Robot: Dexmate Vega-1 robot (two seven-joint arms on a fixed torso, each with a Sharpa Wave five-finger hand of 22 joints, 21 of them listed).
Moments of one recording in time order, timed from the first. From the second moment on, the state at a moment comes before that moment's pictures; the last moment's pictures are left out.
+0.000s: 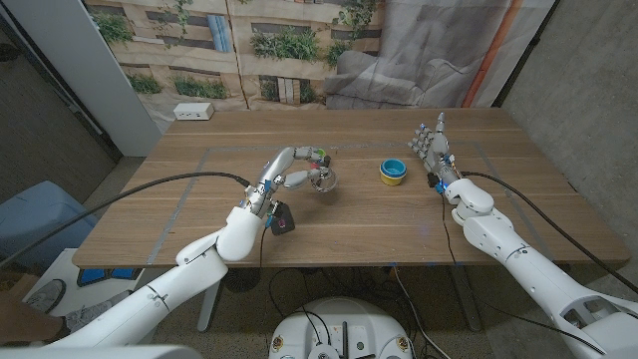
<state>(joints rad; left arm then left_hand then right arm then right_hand) 1.08 0.70 0.49 -1.79 0.30 -0.31 0.47 1.04 0.07 0.35 -0.17 0.17 1.12 -0.10 0.21 0.20 1.17 -0.21 0.19 0.19 0.61 -0.06 0.18 0.16 0.44 -0.04 0.19 0.17 -0.84 -0.51 -0.37 -1.30 0.65 0.29 0.03 -0.03 0.06 -0.21 0.19 0.26 -0.17 -0.03 0.22 0.28 -0.08 0.03 0.22 0.25 -0.11 0.07 0.23 0.48 0.11 0.06 0.21 0.18</state>
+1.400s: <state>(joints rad) 1.15 0.66 0.39 -2.05 -0.22 0.28 0.33 1.04 0.07 0.34 -0.17 0.17 1.12 -0.10 0.21 0.20 1.17 -0.21 0.19 0.19 0.61 -0.06 0.18 0.16 0.44 -0.04 0.19 0.17 -0.84 -0.51 -0.37 -1.30 0.65 0.29 0.03 -0.03 0.06 -0.21 0.19 0.26 -0.17 -0.03 0.22 0.28 -0.08 0.02 0.22 0.25 -0.11 0.07 0.23 0.48 0.11 0.06 0.21 0.18</state>
